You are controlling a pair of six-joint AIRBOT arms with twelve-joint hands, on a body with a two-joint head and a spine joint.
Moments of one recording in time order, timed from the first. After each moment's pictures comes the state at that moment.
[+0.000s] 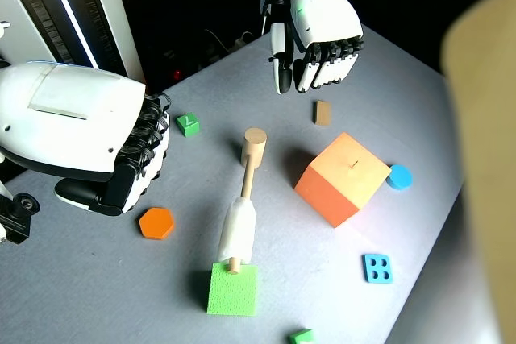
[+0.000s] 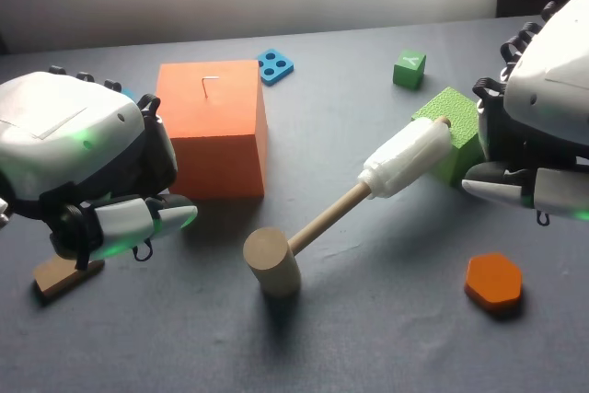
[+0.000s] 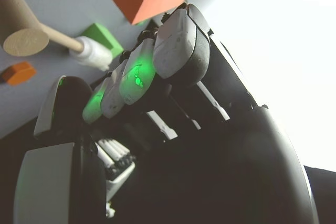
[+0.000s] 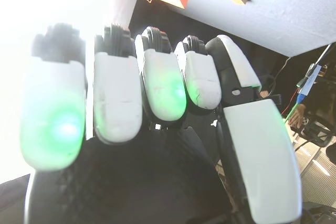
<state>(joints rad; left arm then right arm) 0.58 -0.69 0.66 -0.61 -0.68 1.52 -0.26 -0.68 0.67 0.04 0.19 -1.32</state>
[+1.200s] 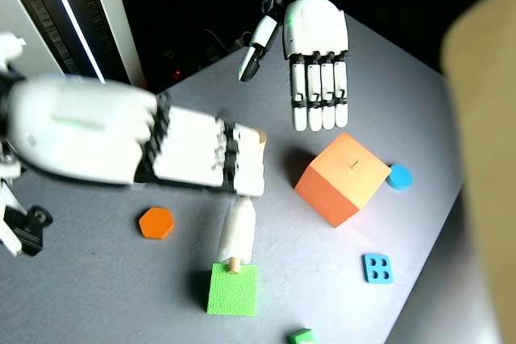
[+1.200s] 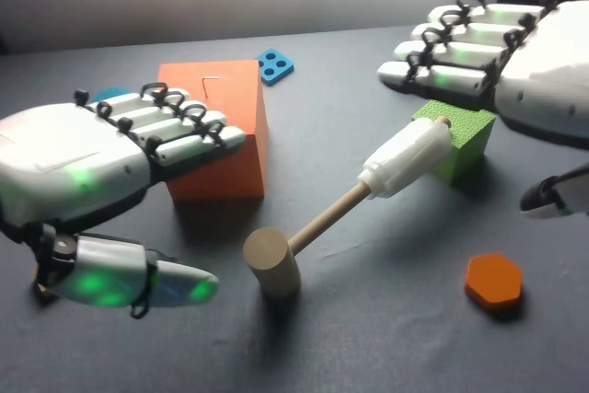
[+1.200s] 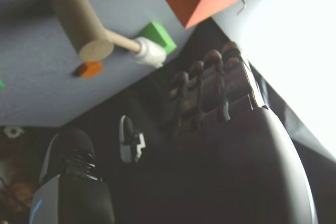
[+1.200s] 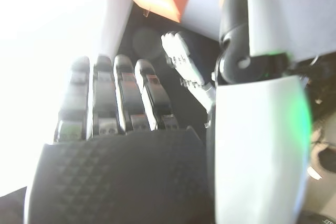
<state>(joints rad) 0.62 -0.69 0.82 0.04 -0.47 0.99 -0.22 -0.75 0.78 -0.06 0.04 -1.21</state>
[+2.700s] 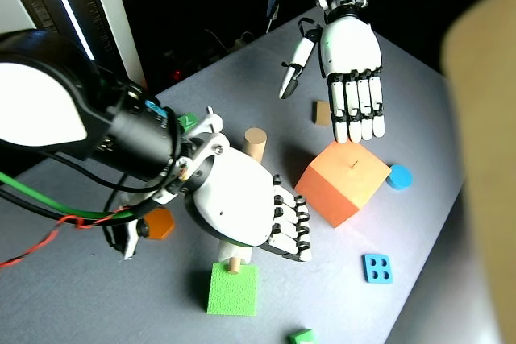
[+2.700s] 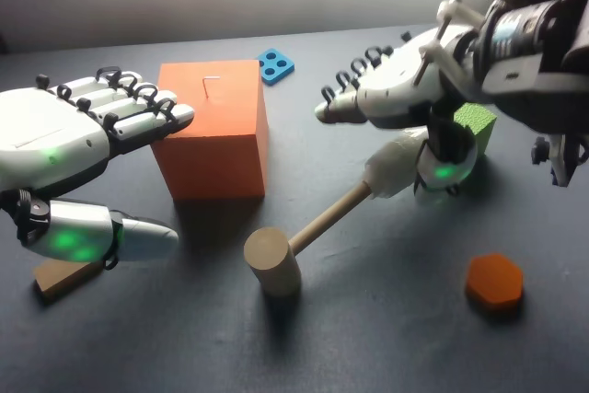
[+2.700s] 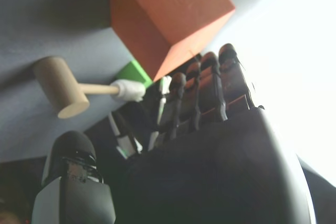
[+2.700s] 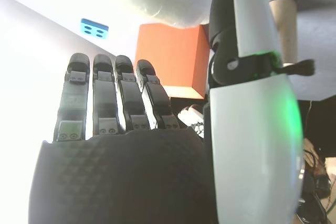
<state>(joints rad) 0.70 -0.80 1.04 0.06 -0.57 0.91 -0.11 -1.29 1.19 -0.46 -0.49 -0.65</state>
